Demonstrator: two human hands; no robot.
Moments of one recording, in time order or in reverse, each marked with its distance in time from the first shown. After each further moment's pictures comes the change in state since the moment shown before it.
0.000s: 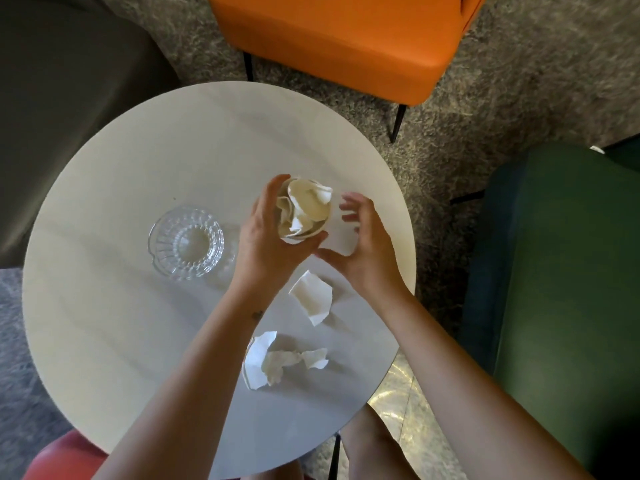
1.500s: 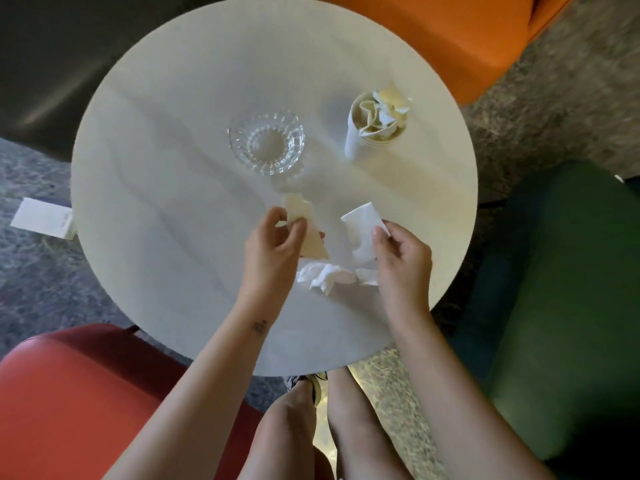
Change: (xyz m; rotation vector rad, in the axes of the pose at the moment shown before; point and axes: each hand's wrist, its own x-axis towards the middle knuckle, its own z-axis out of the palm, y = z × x) left_hand -0.138 -0.080 -0.041 -0.606 0.155 -0.444; right_hand -0.121 -0.026 0.068 -0.004 0.171 0.103
